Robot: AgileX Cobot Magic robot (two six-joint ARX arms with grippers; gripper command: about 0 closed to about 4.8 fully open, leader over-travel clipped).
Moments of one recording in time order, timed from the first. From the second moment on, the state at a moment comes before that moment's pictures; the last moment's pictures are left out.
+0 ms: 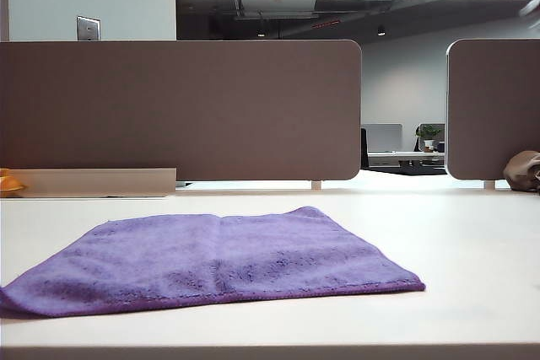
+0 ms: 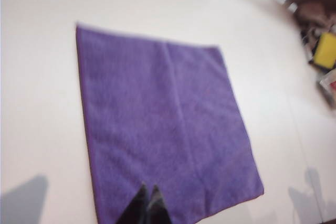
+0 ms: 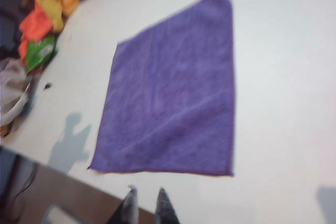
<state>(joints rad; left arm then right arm) 0.03 0.60 0.63 -0.63 0.51 -0.39 0.13 0.55 0.60 -0.59 -0.58 0.50</state>
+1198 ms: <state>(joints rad) -0.21 1.18 0.67 -0.66 0.49 -0.33 0.29 1.40 0.79 -0.53 -0.57 0.41</state>
